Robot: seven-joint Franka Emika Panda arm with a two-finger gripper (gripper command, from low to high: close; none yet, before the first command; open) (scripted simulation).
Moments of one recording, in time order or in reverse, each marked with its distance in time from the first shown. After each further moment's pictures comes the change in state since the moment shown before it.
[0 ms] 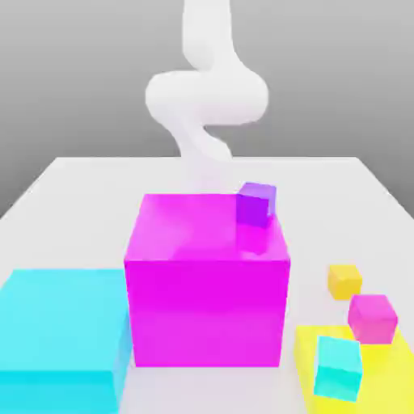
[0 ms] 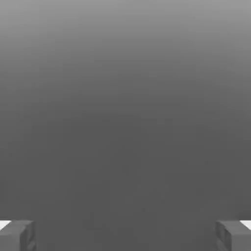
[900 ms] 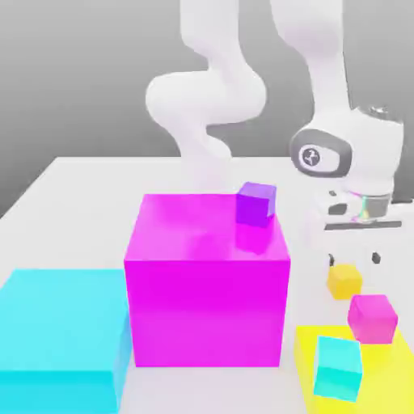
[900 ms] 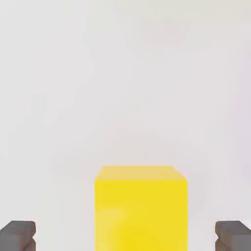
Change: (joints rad) arm 0.354 0.880 0.377 -0.475 -0.352 0.619 1.006
